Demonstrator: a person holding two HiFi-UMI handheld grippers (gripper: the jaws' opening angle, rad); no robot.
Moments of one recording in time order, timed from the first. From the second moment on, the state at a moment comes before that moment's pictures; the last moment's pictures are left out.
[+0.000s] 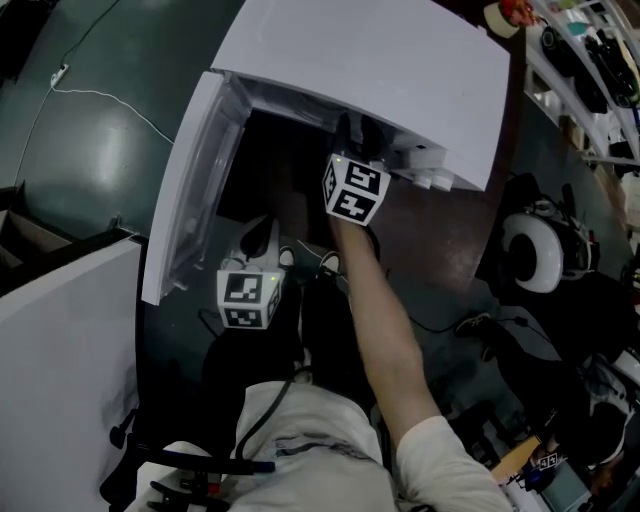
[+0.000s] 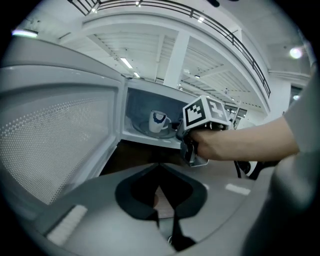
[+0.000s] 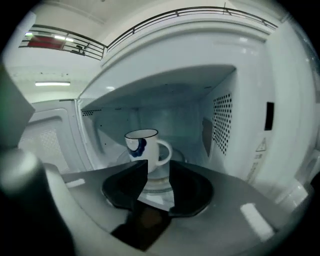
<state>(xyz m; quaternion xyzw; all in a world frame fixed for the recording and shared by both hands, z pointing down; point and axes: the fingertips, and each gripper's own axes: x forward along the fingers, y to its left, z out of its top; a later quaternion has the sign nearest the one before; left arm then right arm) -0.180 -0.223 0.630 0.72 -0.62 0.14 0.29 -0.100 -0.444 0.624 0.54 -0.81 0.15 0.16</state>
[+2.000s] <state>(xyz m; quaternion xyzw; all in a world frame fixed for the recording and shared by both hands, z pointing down) -0.055 0.000 0.429 0.81 -0.58 0.03 0.07 0.050 -0.008 0.415 0.55 -0.83 0.03 0.03</state>
